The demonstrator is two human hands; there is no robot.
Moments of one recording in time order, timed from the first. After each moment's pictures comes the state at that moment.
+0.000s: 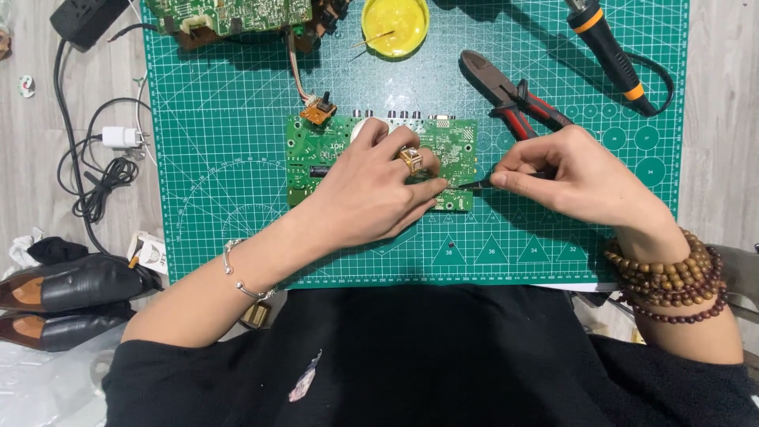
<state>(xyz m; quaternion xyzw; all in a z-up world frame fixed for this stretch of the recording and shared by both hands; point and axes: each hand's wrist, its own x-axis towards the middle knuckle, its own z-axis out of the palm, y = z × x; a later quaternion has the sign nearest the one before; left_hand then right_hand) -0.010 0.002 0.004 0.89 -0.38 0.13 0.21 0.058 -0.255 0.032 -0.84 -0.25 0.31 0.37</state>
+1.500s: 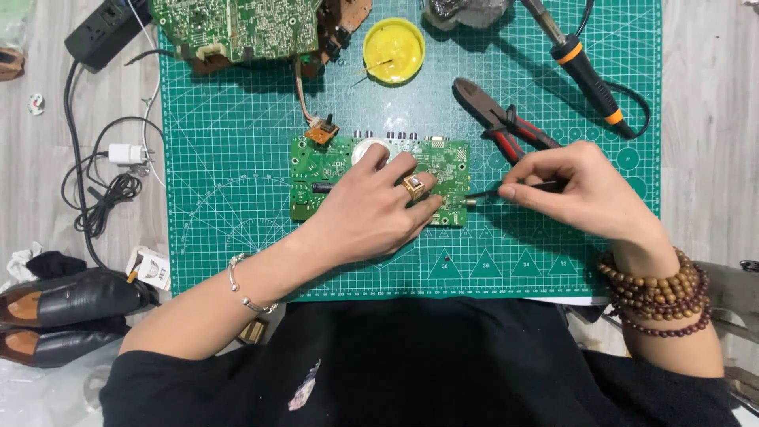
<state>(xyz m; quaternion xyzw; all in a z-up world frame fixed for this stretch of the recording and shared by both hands) -0.014 -0.001 0.012 0.90 -0.38 0.18 0.13 0.060 -0.269 0.033 -0.84 -0.27 0.24 0.42</state>
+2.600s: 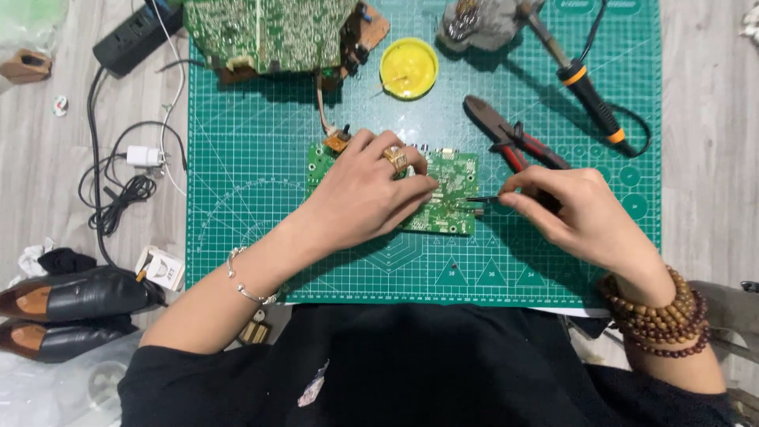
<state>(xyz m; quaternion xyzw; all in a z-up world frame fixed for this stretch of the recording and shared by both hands) -0.002 0.019 0.019 0.90 -0.34 0.19 0.21 0.045 -0.251 0.053 -0.87 -0.32 0.15 0.35</state>
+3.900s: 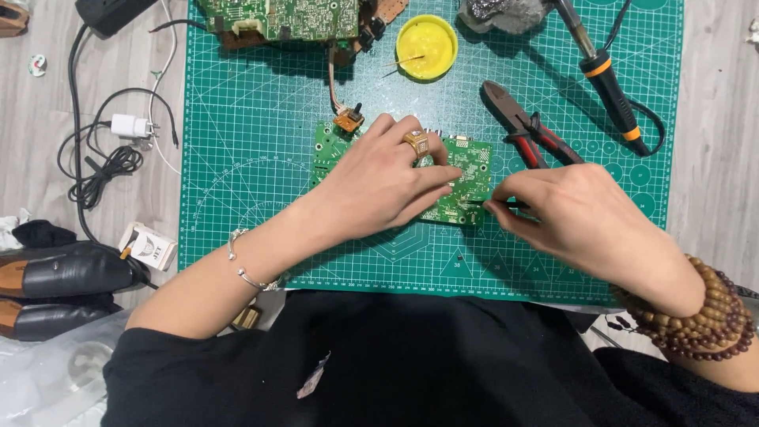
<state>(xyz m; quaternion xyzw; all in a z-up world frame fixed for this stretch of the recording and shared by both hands) -0.004 0.017 0.013 0.90 -0.34 0.14 0.25 0.041 -0.223 0.075 -0.87 -0.46 0.14 0.12</state>
